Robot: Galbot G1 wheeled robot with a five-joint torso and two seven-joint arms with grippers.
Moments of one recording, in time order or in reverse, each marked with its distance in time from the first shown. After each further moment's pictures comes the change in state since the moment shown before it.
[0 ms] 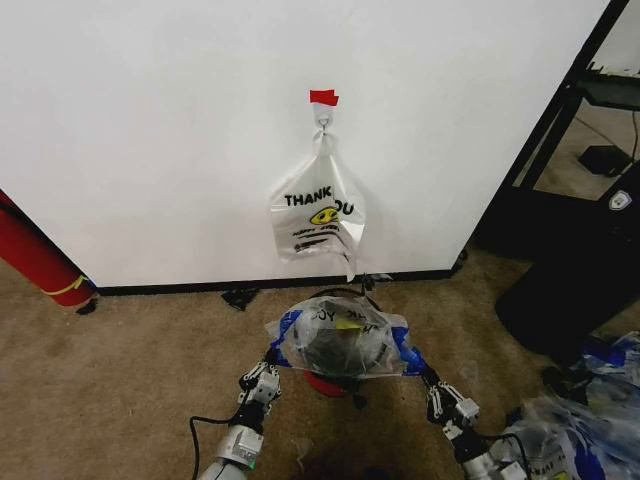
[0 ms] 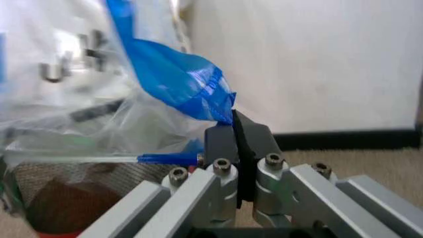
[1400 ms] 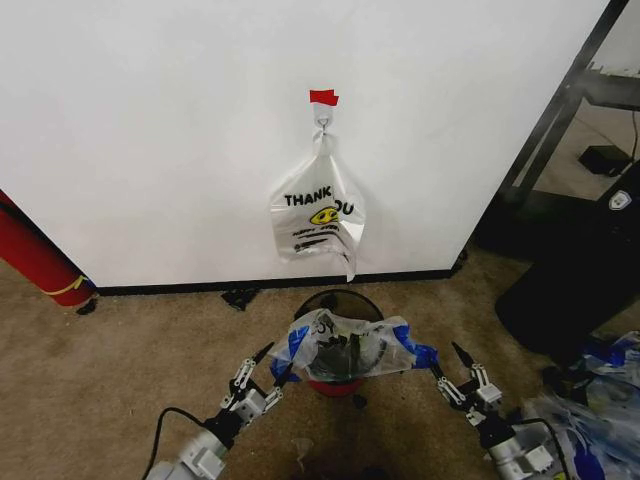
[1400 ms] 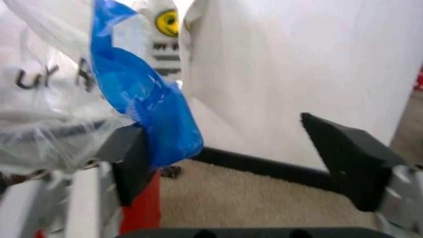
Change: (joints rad) left arm 0.091 0.174 -0.172 -0.094 0.082 -0.285 0.317; right arm -0.077 -0.080 0.153 0.125 -0.180 -0.045 0.016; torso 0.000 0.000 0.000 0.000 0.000
